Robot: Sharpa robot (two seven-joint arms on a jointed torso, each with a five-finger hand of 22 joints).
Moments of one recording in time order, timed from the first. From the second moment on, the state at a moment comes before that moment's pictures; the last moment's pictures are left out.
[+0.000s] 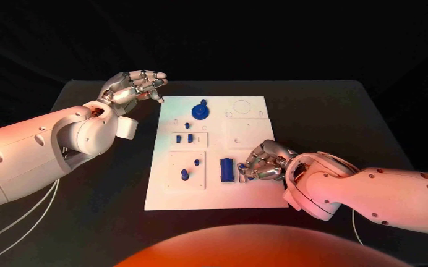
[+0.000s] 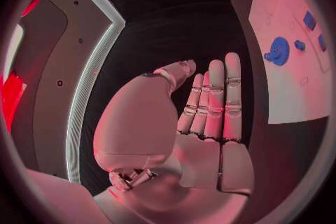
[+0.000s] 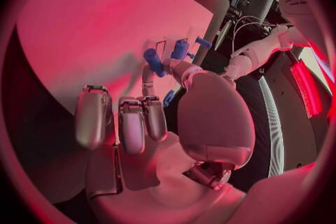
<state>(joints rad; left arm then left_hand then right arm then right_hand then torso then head) 1.13 -0.88 -0.01 1.43 -0.08 -0.14 0.39 1.39 -0.16 0.51 0.01 0.24 0.81 0.21 0.35 0.22 0.82 0.15 0.51 0.11 1.01 0.07 1.05 0.33 0.17 1.00 0.15 0.79 0.49 0.98 -0.99 -0.17 1.90 -1.11 -0.56 -0.50 1.12 -0.25 0.55 0.16 0.35 1.07 0.04 0.37 0.68 1.47 -0.03 1.48 1.31 1.47 -0.09 1.56 1.31 0.07 1.47 0.02 1.28 1.31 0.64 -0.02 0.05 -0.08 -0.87</state>
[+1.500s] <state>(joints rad) 1.13 -0.88 -0.01 1.43 -0.09 -0.13 0.39 1.39 -0.15 0.51 0.01 0.24 0.80 0.20 0.35 0.22 0.82 0.15 0.51 0.11 1.01 0.07 1.05 0.33 0.17 1.00 0.15 0.79 0.49 0.97 -0.98 -0.17 1.89 -1.13 -0.53 -0.52 1.06 -0.25 0.34 0.29 0.35 1.10 0.03 0.38 0.68 1.46 -0.03 1.47 1.31 1.47 -0.09 1.56 1.31 0.07 1.46 0.02 1.28 1.31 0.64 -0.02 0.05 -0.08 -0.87</state>
